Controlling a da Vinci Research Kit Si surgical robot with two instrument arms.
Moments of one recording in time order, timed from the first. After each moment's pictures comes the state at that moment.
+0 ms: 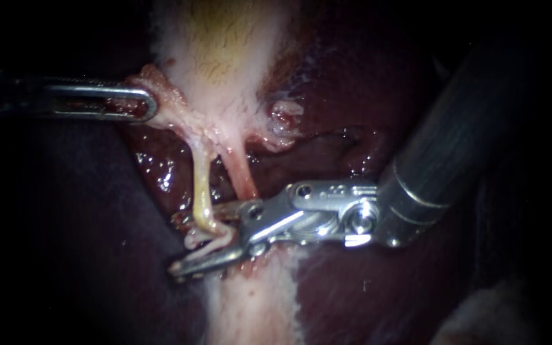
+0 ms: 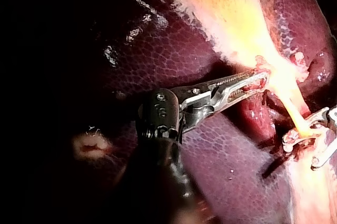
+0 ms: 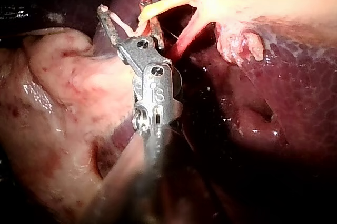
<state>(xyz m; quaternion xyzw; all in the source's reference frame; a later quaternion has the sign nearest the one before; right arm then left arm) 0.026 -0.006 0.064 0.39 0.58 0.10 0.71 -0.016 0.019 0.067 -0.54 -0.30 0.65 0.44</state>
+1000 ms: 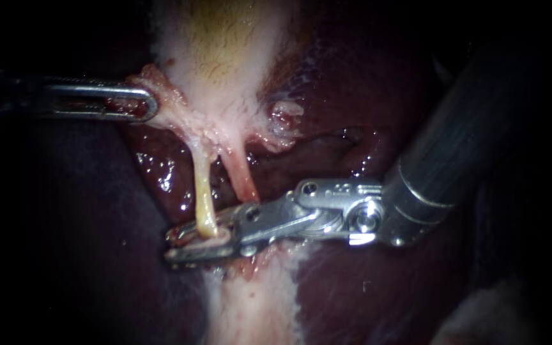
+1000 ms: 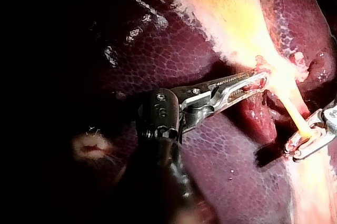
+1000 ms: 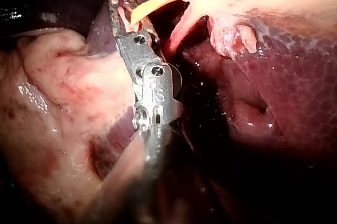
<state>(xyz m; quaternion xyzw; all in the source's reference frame) 0.025 -0.005 0.066 0.39 0.57 0.11 0.72 -0.016 0.019 0.067 -0.54 -0.30 0.65 0.44</state>
